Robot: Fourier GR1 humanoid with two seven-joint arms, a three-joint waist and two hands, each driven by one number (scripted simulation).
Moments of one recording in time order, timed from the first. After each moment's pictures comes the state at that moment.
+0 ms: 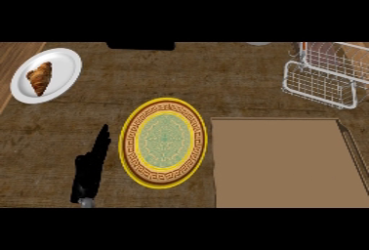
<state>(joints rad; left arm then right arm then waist) 0.05 0.09 -0.10 -1.36 -0.06 0.19 0.00 -1.04 -0.78 -0.26 -0.36 0.62 0.09 -0.20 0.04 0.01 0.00</state>
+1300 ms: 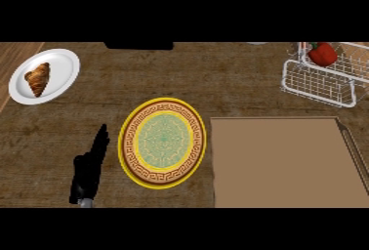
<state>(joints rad) 0.06 0.09 -0.09 -1.39 -0.07 0.20 0.02 -1.00 -1.01 -0.70 -0.19 0.22 0.07 -0.19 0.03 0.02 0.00</state>
